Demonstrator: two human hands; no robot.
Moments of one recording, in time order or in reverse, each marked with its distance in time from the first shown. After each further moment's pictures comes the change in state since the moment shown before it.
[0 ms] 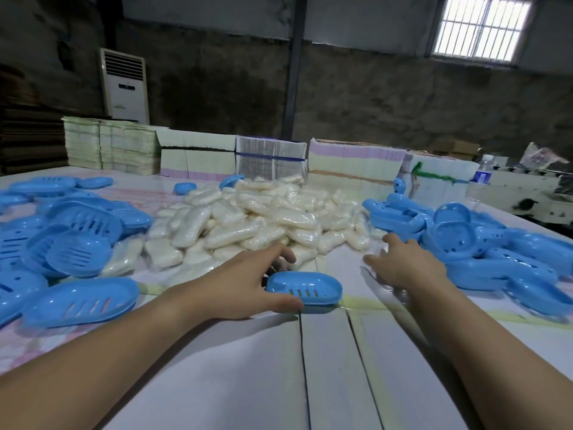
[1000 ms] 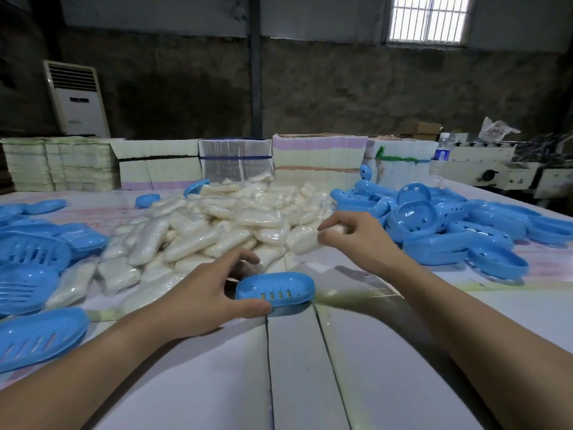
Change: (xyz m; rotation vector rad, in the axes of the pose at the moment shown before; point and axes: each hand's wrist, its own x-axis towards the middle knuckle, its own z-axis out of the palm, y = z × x) left_hand 0.002 0.003 0.011 -0.115 0.045 -0.073; right_hand -0.027 -0.007 -0.018 0.861 0.069 -0.419
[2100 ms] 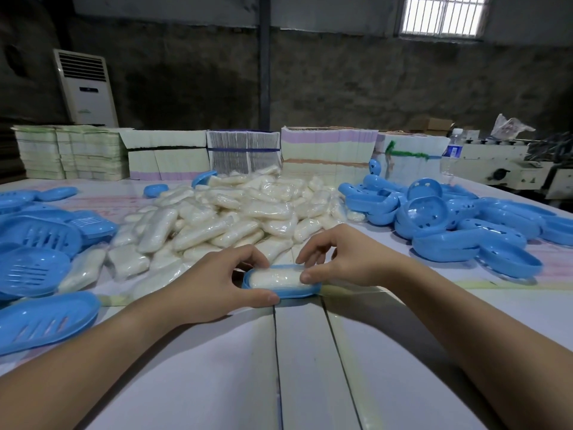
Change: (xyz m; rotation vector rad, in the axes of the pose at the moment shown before) left_hand 0.000 0.005 -0.003 0.043 -0.015 -0.024; right_hand -0.010 -0.017 0.016 -0.141 -0.460 -0.133
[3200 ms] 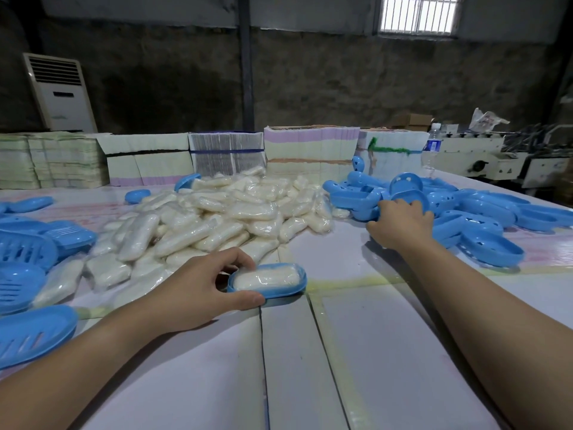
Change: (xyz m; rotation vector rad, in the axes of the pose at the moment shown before) left_hand -0.001 -0.002 0.000 0.013 -0.013 0.033; right_hand 0.000 0.086 -0.056 -0.697 0.466 0.764
